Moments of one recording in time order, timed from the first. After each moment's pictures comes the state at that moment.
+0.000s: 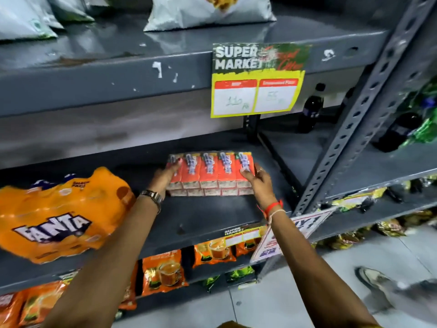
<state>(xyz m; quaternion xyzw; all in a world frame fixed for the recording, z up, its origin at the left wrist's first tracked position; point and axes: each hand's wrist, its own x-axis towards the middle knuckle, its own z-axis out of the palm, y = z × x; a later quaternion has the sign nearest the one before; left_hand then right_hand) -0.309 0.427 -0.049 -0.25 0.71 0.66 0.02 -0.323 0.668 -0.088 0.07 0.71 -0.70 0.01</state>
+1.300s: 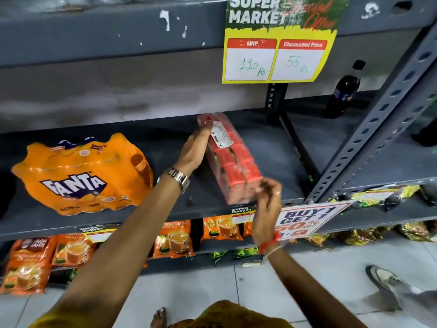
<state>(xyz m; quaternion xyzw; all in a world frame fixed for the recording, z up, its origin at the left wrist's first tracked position) -0.291 0.480 -0.018 -0.13 0.80 0.59 -0.02 -0.218 0.650 -0.115 -0.02 0.65 -0.75 -0.15</state>
